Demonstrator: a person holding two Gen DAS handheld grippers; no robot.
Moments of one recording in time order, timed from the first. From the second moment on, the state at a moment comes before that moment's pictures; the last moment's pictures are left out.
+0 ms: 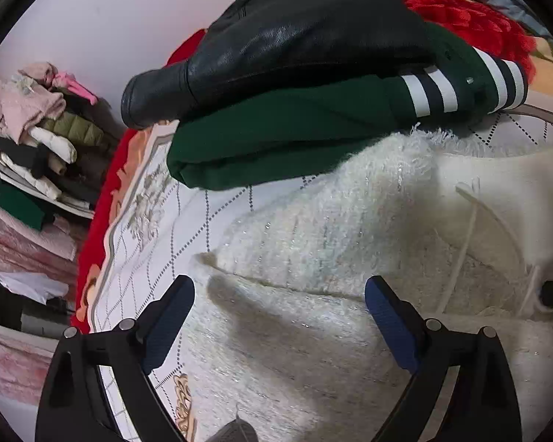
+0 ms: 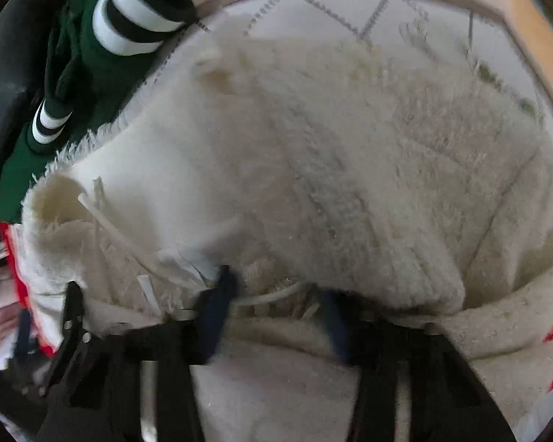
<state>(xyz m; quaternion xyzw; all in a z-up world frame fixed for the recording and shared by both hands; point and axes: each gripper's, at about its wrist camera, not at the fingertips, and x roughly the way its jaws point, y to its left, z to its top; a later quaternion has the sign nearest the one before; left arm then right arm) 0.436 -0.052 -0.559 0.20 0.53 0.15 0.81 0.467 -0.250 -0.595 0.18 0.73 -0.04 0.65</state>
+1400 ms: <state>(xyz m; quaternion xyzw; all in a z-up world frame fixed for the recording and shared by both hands) 0.324 0.091 -0.601 0.12 0.62 0.18 0.75 0.311 -0.391 -0.583 0.09 0.72 -0.08 0.69</state>
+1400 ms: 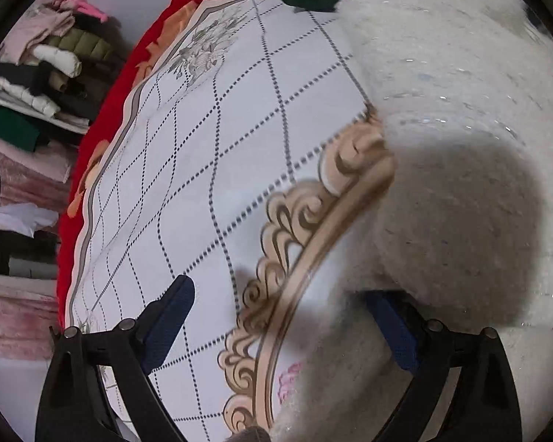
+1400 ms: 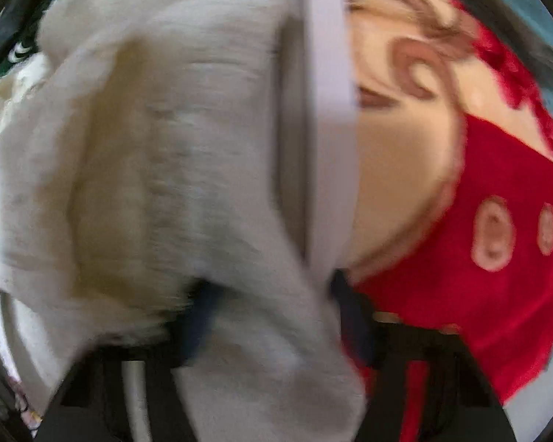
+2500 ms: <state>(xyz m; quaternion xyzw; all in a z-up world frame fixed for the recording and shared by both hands) 0.301 0.076 -0.525 0.12 0.58 0.15 0.79 0.273 -0.415 -0.493 0.15 0.71 -0.12 0.67</state>
